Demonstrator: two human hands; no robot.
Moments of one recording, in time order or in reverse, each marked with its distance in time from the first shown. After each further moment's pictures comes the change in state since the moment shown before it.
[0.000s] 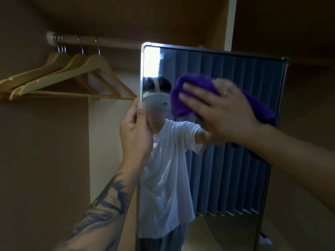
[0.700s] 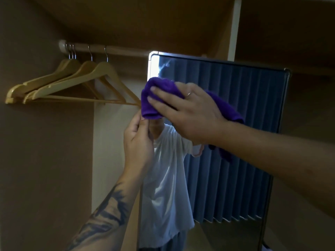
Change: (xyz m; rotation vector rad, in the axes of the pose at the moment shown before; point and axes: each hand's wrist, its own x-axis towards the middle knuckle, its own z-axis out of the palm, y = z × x) left_hand -0.005 -0.003 -0.009 -0.222 -0.035 -0.105; right_hand 0.067 -0.044 -0.021 0.003 0.012 -0.177
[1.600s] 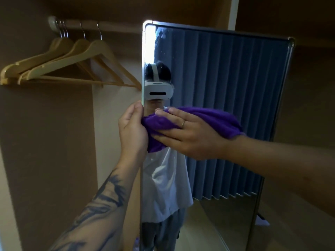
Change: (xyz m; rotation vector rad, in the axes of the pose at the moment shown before) left_hand -0.026 0.012 -0.005 0.000 0.056 -0.081; right_hand -0.069 -0.060 0.009 0.176 0.074 -0.273
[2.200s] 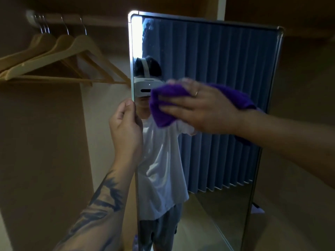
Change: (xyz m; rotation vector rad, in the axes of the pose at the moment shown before) left_hand 0.002 -0.010 -0.003 0.005 0.011 -0.025; right_hand -0.025 0.052 -0.006 -0.030 0.029 0.142
